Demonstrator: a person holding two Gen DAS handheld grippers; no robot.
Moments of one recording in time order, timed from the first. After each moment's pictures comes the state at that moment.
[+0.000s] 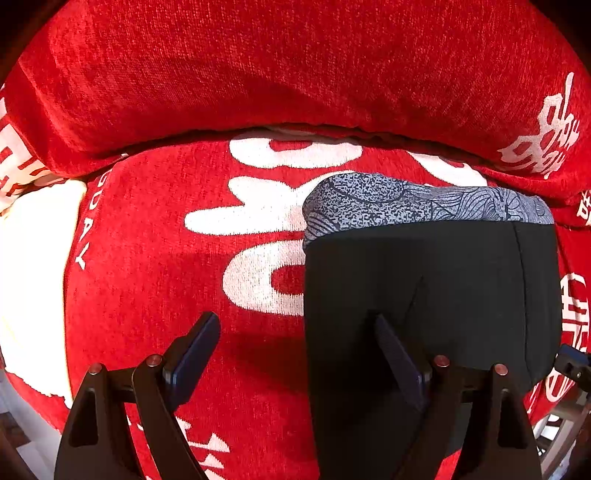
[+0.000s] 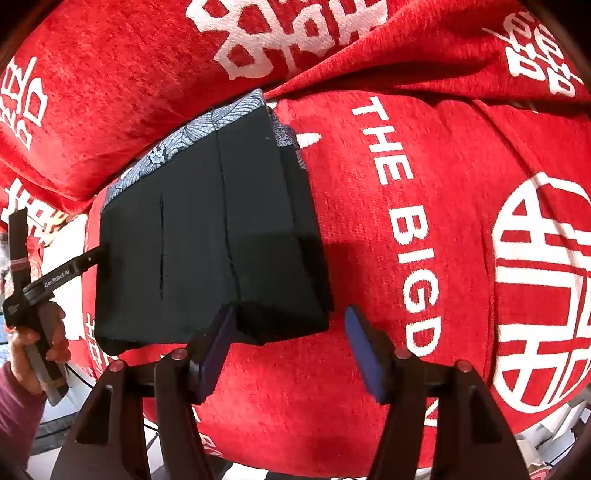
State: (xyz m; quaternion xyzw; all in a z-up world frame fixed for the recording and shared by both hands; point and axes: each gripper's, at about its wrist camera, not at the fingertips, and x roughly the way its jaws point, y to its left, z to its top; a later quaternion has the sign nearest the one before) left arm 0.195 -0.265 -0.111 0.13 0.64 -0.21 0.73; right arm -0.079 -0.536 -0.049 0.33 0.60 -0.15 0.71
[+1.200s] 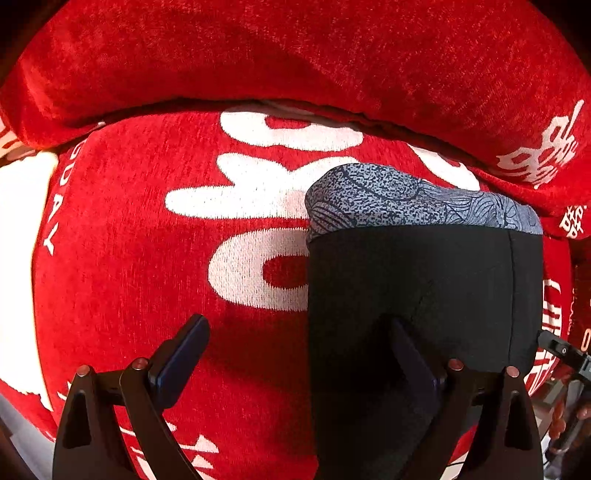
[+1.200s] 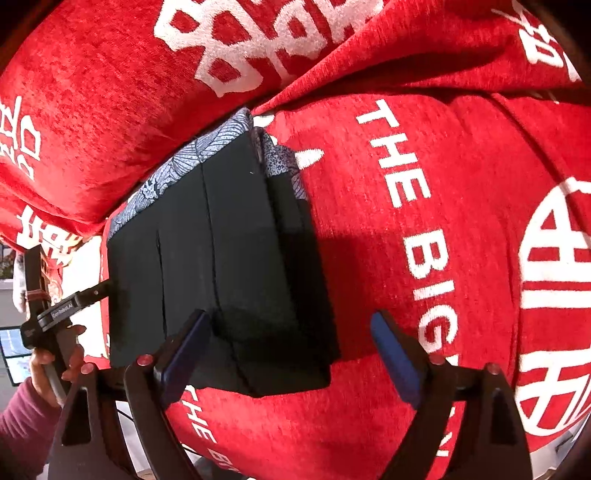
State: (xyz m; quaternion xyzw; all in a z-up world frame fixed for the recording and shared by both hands) left arm 0.212 -0.251 -0.127 0.08 0.68 -0.24 0.69; right arm -0.067 -0.565 -0.070 0.39 0.58 -0.13 0.71
